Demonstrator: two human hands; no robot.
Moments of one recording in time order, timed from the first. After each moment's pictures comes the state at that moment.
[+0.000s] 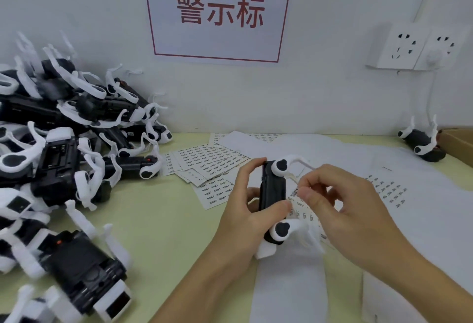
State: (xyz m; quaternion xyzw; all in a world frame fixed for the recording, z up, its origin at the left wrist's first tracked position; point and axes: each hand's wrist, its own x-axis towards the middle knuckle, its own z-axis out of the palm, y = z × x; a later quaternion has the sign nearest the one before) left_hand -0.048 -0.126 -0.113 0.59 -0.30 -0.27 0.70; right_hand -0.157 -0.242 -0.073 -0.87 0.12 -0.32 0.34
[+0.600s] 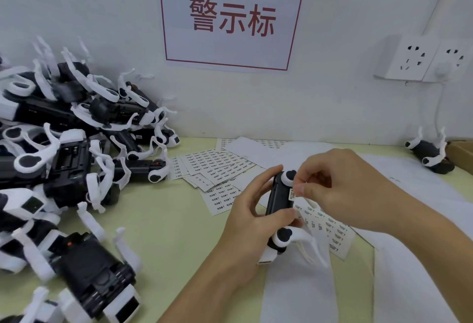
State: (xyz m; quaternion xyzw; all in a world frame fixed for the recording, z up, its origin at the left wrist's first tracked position) left_hand -0.041 -0.127 -0.114 0.49 -0.28 -0.32 0.76; right_hand -0.126 -0.257 -0.027 -0.95 0.12 -0.15 0.27
